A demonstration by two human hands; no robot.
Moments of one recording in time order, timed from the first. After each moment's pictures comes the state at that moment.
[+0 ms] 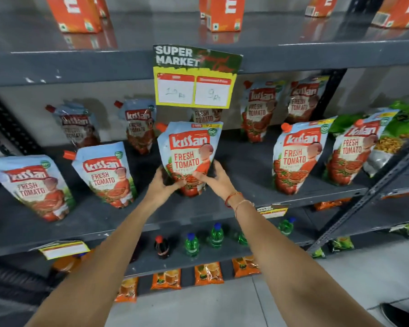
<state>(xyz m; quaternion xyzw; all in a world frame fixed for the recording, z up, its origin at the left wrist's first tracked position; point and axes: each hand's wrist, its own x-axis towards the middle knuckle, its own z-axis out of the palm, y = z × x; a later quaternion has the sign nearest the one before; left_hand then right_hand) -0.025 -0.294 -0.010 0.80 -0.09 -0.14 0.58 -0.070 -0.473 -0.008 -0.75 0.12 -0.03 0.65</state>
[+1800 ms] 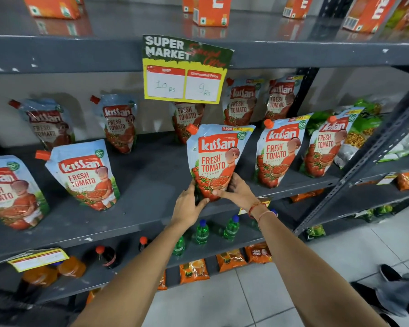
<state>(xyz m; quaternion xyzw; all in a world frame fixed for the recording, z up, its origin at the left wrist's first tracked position) -0.089 -0.371 -0.046 0.88 -0.24 -0.09 0.40 -0.127 -0.551 -0.043 -0.79 0.16 -0.02 0.59</state>
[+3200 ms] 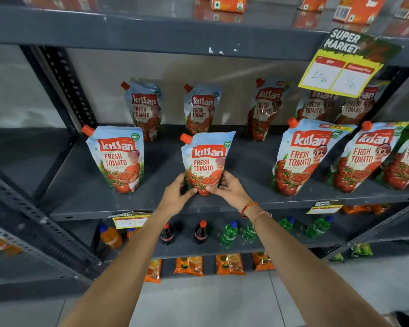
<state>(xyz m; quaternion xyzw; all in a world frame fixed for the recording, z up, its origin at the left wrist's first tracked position) -0.041 -0.139 -0.035 0.84 -0.18 -0.07 0.51 -0.067 -0.323 -0.039 -0.79 0.07 0.02 0.61</state>
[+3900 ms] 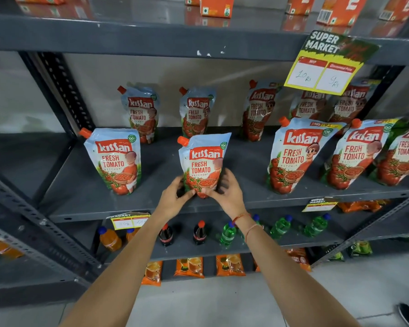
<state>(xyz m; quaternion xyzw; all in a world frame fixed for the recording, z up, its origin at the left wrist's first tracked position) -0.052 -0.142 -0.037 0.84 -0.16 -0.07 0.52 -0.097 -0.309 -0.038 -0.76 0.12 -0.11 0.63</state>
